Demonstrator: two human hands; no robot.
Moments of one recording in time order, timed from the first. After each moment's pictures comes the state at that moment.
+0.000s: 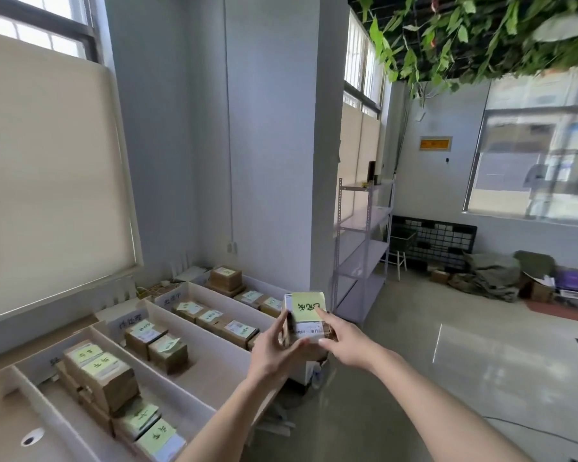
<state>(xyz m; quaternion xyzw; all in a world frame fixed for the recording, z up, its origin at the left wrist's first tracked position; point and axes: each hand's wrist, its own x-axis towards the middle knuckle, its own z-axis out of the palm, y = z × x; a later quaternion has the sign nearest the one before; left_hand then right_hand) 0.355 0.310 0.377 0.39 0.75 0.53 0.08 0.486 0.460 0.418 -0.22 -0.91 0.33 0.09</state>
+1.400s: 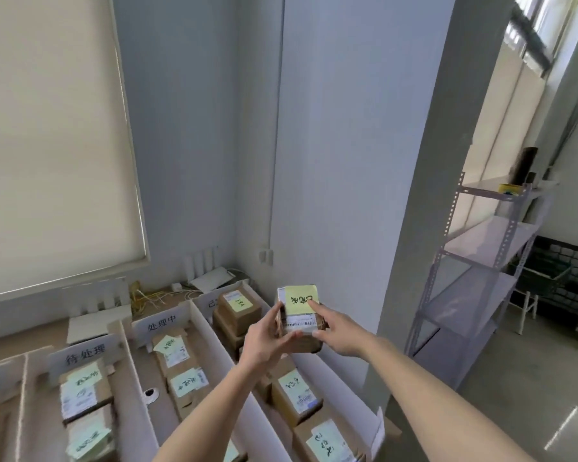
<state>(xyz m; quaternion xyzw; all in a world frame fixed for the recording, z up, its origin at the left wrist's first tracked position) -0.145 0.739 0.324 0.25 0.81 0.53 0.04 -0.076 0.928 0.372 -0.08 -0.93 0.34 -0.04</state>
